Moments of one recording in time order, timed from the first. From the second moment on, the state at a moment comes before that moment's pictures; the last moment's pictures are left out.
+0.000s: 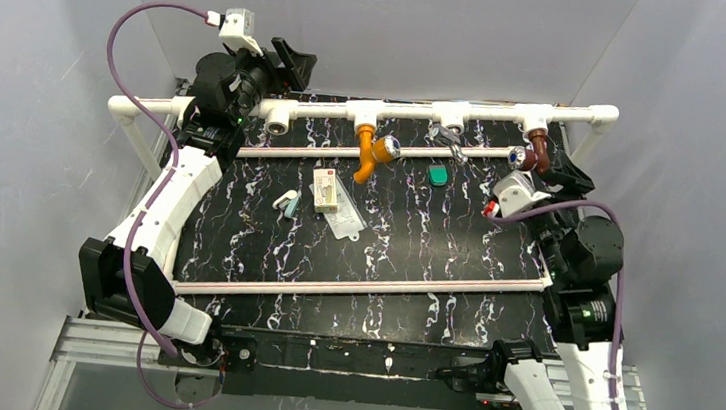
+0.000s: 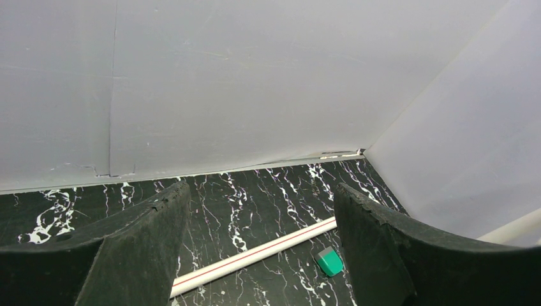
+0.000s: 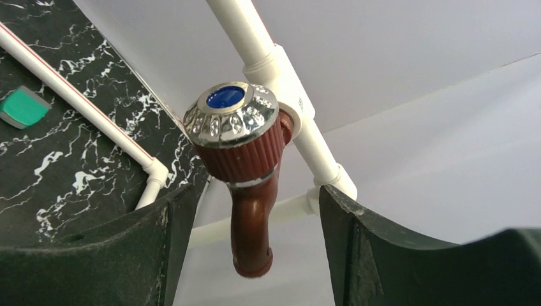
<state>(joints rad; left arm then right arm) -0.23 1.46 1.35 0.13 0.15 -0.38 0.20 0.57 0.87 -0.25 -0.10 -1.03</state>
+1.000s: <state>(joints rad) -0.23 1.47 1.35 0.14 0.15 -0.38 0.20 0.67 0.82 0.00 -0.04 -0.68</state>
